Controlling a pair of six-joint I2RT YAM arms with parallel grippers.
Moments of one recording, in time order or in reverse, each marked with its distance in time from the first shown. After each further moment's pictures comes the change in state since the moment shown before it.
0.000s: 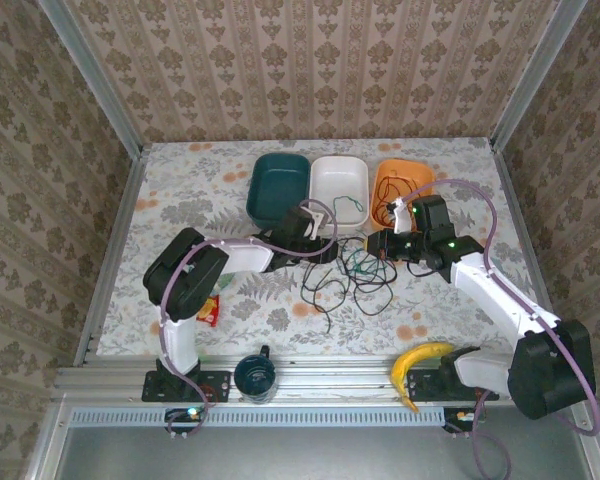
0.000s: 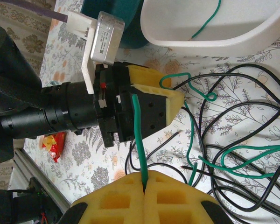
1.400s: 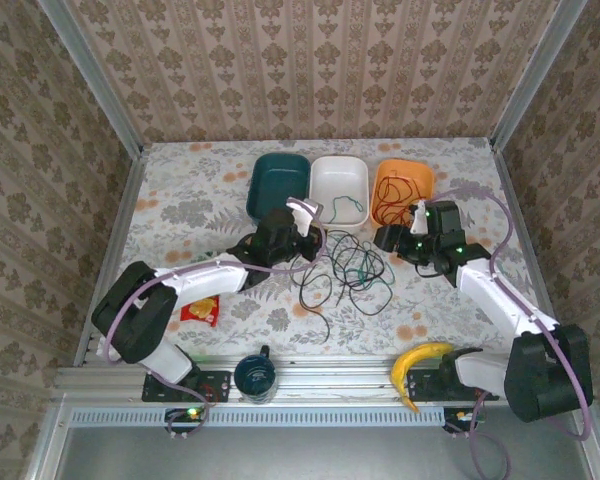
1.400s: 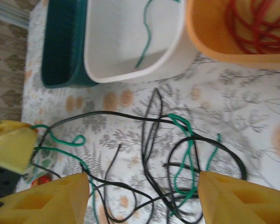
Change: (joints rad) left arm -0.057 -0.369 -0.192 0.124 -0.125 0.180; right arm -0.088 -0.001 -0.085 0.119 0.074 0.150
